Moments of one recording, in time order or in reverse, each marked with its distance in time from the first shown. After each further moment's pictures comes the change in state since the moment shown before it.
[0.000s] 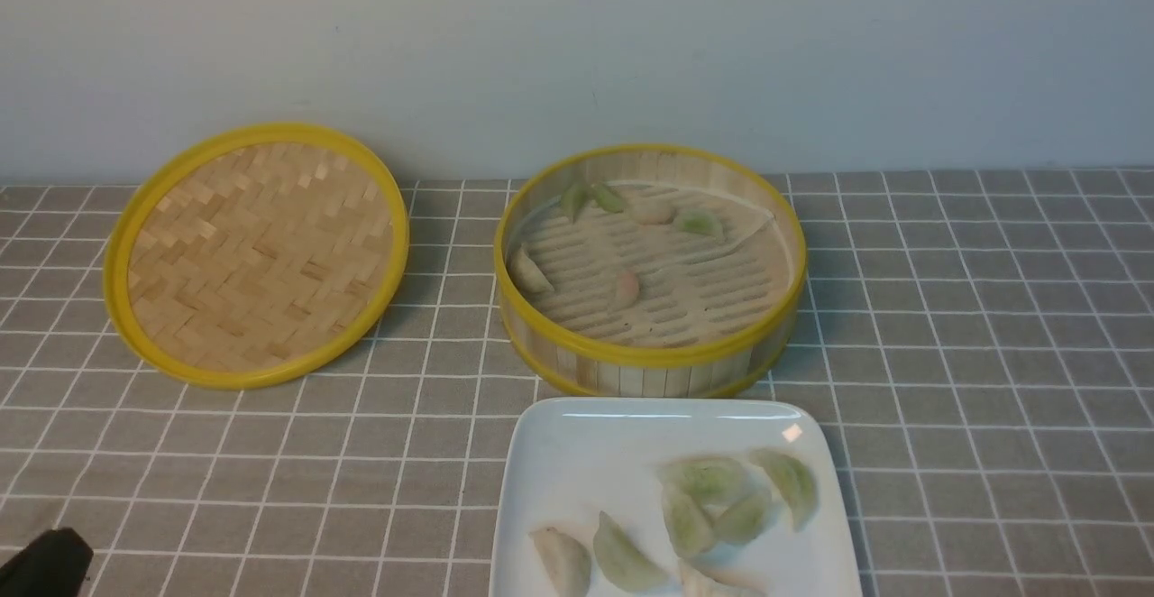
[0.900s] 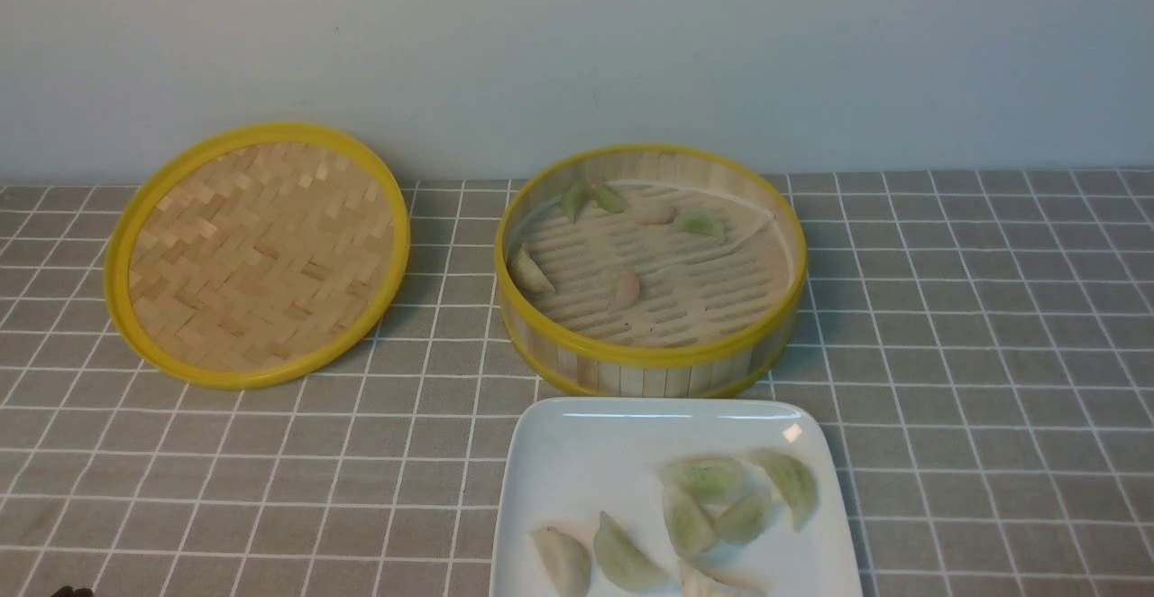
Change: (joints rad) right arm 0.000 0.000 0.000 0.000 0.000 0.000; left arm 0.000 0.000 -0.001 0.371 0.237 0.132
